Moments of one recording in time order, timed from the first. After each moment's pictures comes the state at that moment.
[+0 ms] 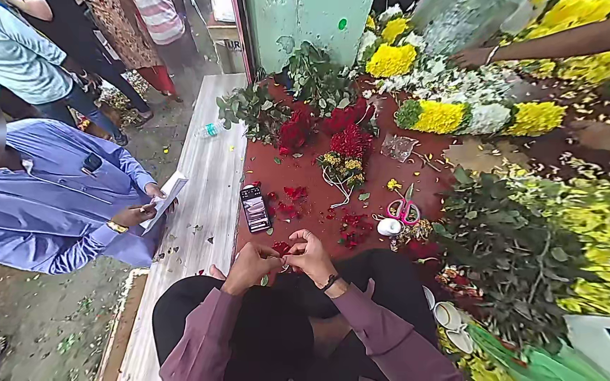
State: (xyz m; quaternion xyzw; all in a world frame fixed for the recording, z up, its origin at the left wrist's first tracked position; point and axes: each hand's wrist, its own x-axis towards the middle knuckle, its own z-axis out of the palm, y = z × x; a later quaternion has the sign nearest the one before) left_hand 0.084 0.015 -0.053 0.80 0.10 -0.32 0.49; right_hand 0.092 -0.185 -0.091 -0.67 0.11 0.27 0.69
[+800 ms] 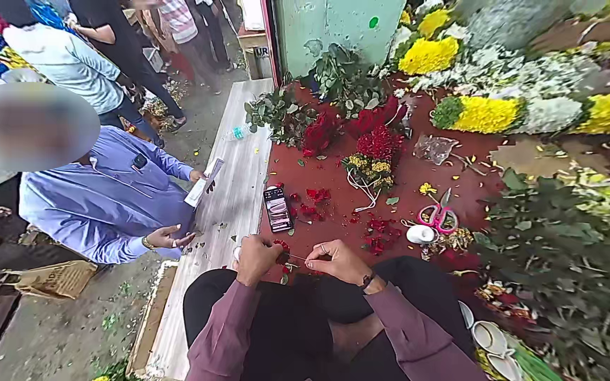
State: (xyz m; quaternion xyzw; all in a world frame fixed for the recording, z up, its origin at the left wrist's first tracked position) left_hand 0.093 0.037 -0.045 0.90 0.21 -0.24 0.31; right_hand 0.113 -0.219 -0.097 -0.69 -0.20 0.29 0.63
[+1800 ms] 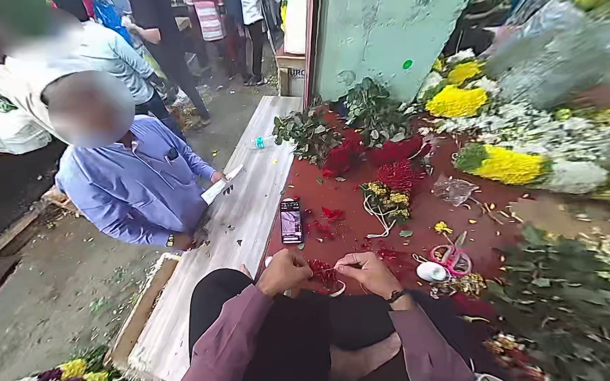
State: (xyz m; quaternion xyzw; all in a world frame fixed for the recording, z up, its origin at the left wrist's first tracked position) left_hand 0.091 0.009 -0.042 0.83 0.09 -0.29 0.47; right_hand 0.149 -0.269 -0.111 -0.77 -0.20 0.25 0.55
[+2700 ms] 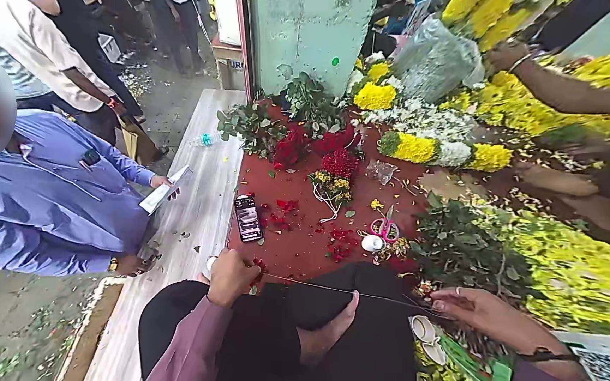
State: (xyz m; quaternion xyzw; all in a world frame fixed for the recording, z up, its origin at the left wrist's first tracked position) left_hand 0.085 0.023 -0.023 0.91 0.12 -0.30 0.27; right_hand 0.052 -0.540 0.018 -0.89 0.09 0.36 0.27
